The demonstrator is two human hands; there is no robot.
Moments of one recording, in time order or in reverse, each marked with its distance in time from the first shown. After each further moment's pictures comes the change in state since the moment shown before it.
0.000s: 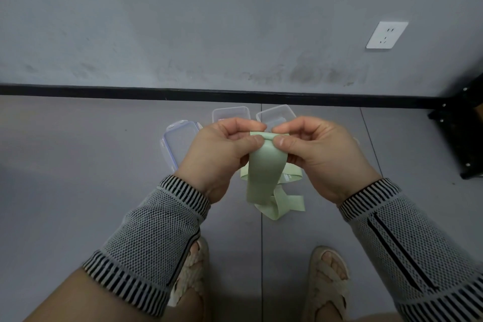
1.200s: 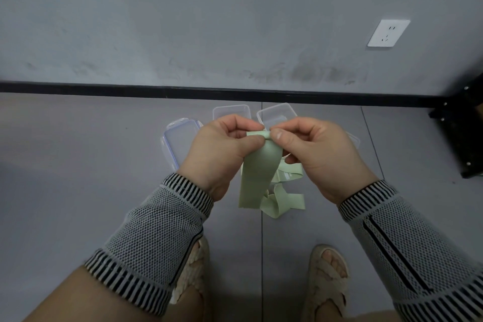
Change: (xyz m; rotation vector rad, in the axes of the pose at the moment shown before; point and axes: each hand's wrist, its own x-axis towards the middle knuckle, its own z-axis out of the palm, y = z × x) left_hand 0.000 -0.002 0.000 0.081 0.041 0.041; right_hand 0.000 0.004 0.000 -0.268 0.009 -0.066
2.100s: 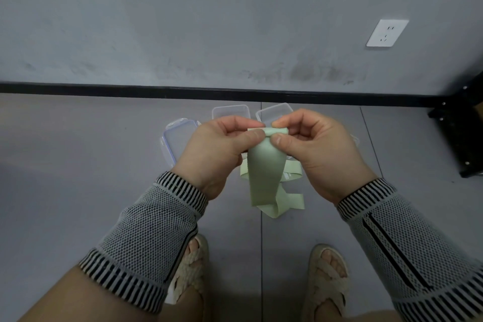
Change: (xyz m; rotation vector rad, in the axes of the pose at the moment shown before) left_hand -0.002 0.006 -0.002 0.004 -0.026 -0.048; right_hand 0.000 -0.002 0.001 0.181 0.012 -0.056
